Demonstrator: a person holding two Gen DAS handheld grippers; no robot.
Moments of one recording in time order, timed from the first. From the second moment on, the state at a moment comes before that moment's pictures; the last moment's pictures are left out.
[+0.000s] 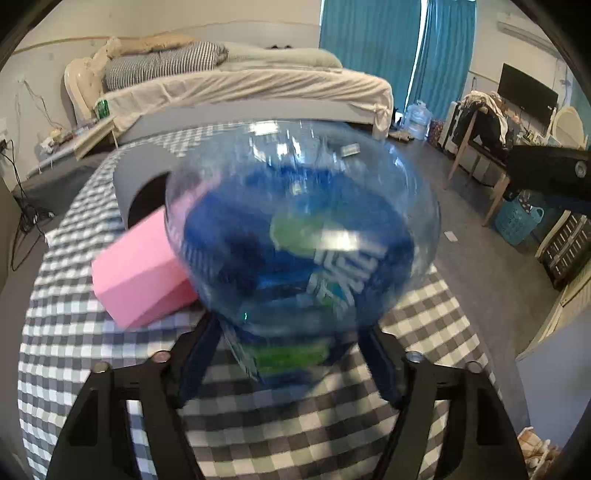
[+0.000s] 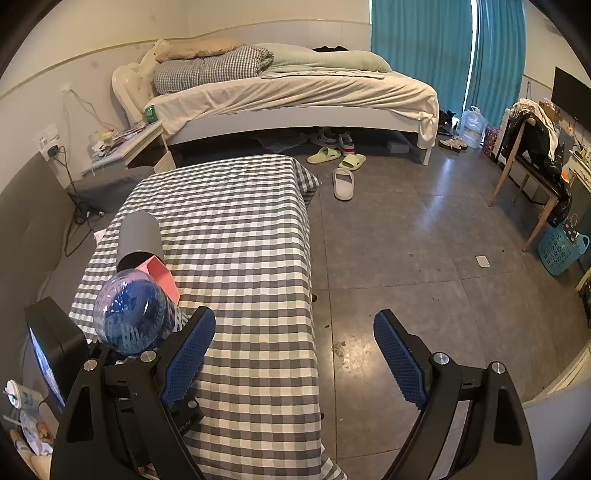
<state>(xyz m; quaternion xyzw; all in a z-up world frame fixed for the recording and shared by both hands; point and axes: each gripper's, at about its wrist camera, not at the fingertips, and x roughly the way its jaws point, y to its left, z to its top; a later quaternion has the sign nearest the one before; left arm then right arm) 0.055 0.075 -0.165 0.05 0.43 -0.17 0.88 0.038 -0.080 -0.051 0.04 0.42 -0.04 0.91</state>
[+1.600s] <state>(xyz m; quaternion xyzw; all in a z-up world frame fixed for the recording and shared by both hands) -0.043 0.208 -0.064 0.00 0.30 -0.07 0.95 -0.056 -0.011 -0.050 0.03 0.29 0.00 0.96</state>
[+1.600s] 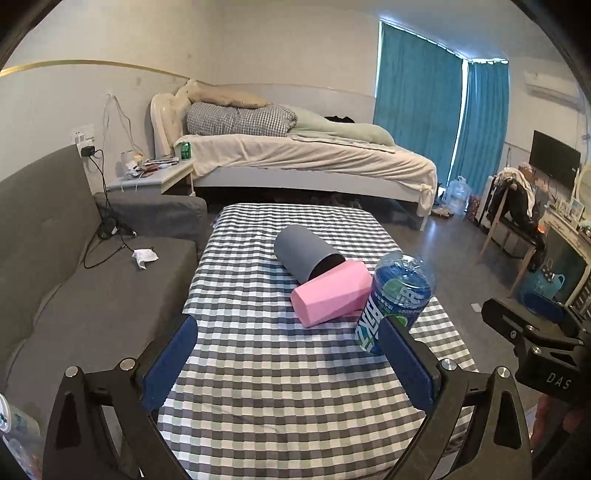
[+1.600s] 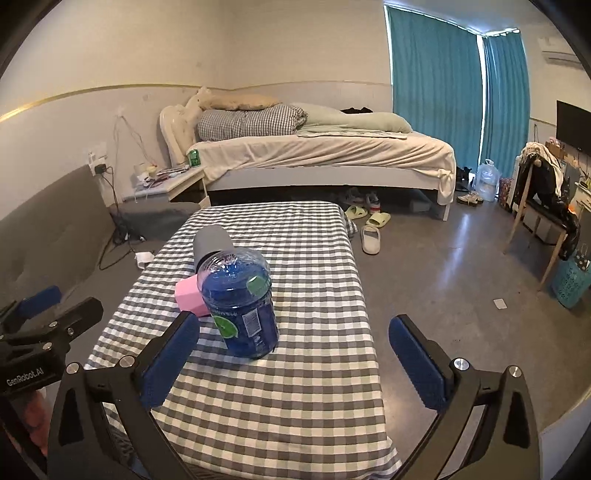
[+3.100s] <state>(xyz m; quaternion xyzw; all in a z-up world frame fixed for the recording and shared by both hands) -0.044 0.210 -0.067 -0.01 0.31 -0.08 0.95 -0.058 -0.003 -0.046 0.00 0.29 0.00 0.96</state>
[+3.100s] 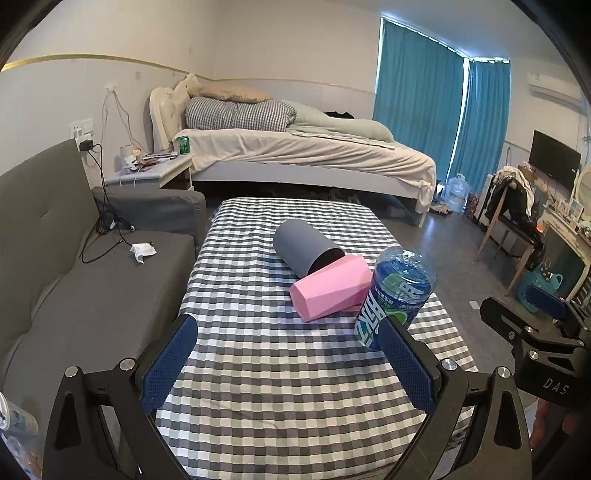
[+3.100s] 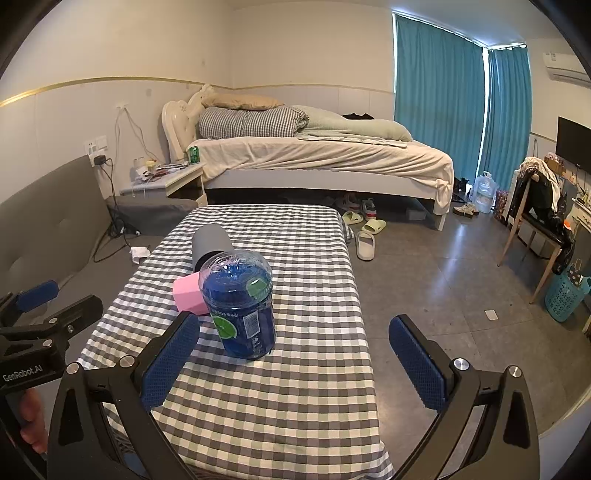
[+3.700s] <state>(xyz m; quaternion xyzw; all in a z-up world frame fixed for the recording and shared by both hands) -0.046 0.206 -0.064 -0.01 0.31 -0.08 0.95 -0.057 -0.001 -0.046 0.00 0.29 0.00 0.96</state>
